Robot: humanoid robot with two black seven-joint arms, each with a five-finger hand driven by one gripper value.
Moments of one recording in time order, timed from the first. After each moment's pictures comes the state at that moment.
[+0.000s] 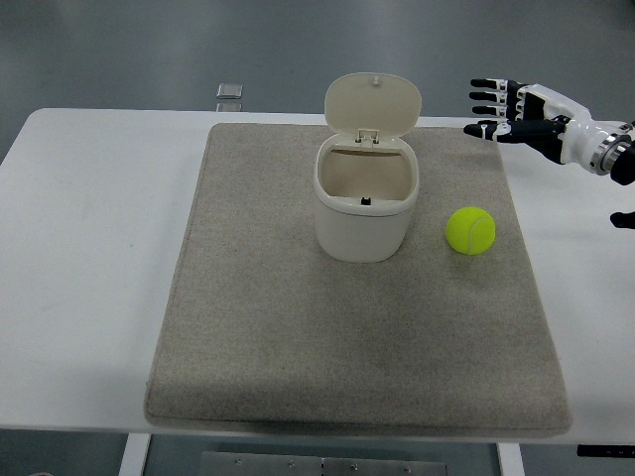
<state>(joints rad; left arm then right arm) 0.05 0.00 -0.04 -0.12 0.00 -0.12 -0.03 1.03 -0.57 0.32 0.90 -0.47 0.24 0.16</state>
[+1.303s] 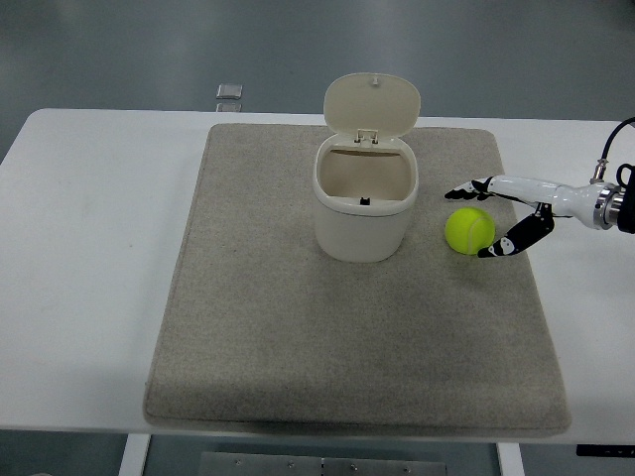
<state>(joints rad) 0.05 0.00 -0.04 -0.12 0.00 -0.12 -0.03 1.01 -0.65 0.18 1.03 -1.29 0.23 0.37</state>
